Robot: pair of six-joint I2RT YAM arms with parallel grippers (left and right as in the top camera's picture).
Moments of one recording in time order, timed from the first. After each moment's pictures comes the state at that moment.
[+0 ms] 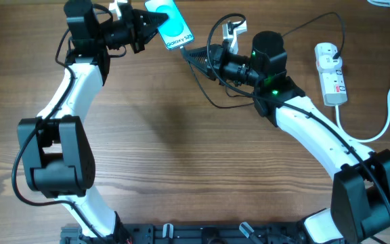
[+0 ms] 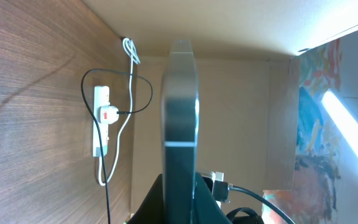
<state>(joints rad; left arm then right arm) 0.01 1.94 1.38 0.38 1.19 -1.41 0.41 1.67 1.11 0.38 -0.75 1.27</state>
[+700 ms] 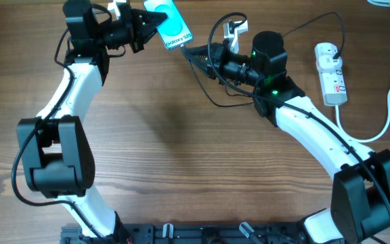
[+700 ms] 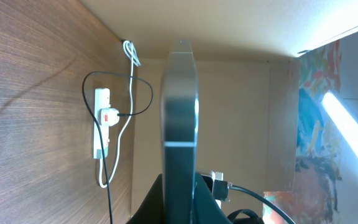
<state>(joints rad) 0.02 1.94 1.38 0.38 1.19 -1.41 0.41 1.67 1.11 0.39 -0.73 1.30</state>
